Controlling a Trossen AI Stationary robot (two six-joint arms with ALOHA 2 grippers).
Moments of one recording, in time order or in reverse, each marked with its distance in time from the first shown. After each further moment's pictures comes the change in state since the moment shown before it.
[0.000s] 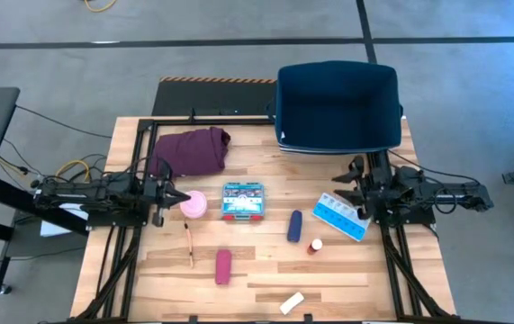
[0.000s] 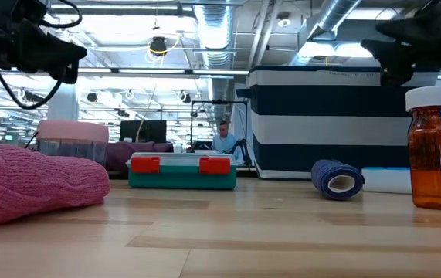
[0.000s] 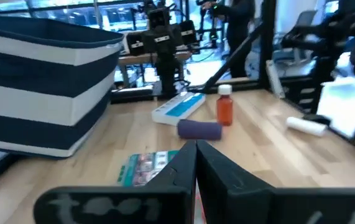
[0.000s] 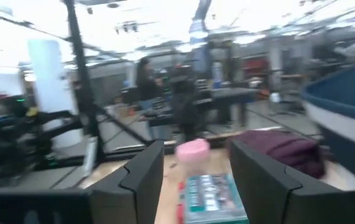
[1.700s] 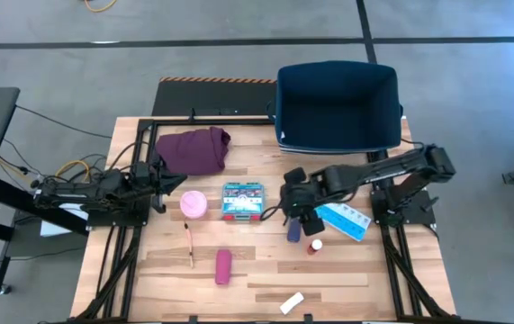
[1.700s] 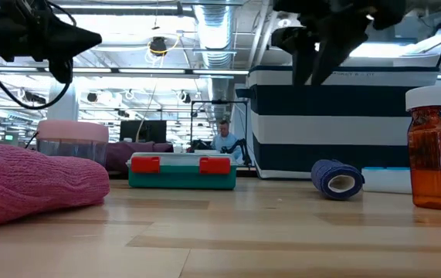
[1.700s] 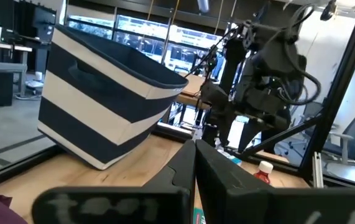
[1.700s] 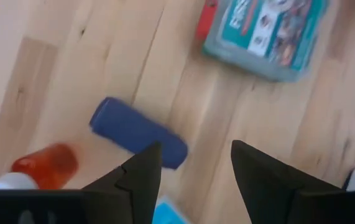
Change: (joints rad) left arm 0.000 0.000 0.001 0.183 -0.265 -0.285; right arm 0.185 1.607 1.339 -1.184 0.104 -0.320
